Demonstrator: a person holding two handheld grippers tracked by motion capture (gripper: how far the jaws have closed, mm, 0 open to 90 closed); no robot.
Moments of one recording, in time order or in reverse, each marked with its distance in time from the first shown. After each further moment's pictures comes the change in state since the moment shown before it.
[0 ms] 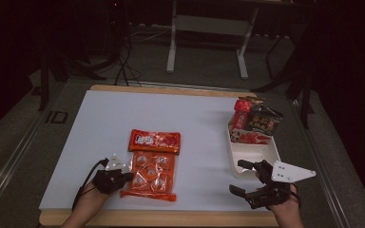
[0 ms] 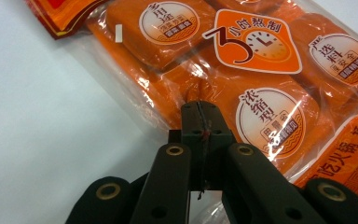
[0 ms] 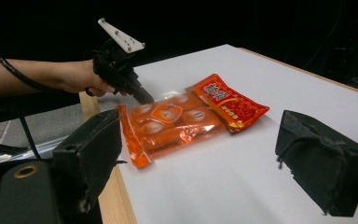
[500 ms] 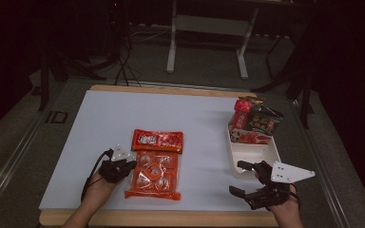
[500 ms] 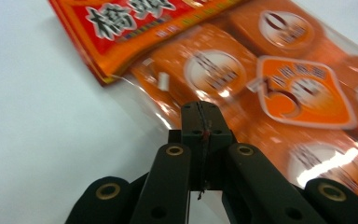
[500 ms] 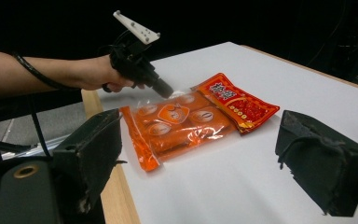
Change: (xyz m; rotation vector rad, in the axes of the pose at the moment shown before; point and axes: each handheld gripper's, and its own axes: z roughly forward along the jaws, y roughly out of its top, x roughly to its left) left arm 0.011 0.025 0.016 -0.072 0.092 -0.007; right arm 0.000 -0.003 0.000 0.006 0.007 0.001
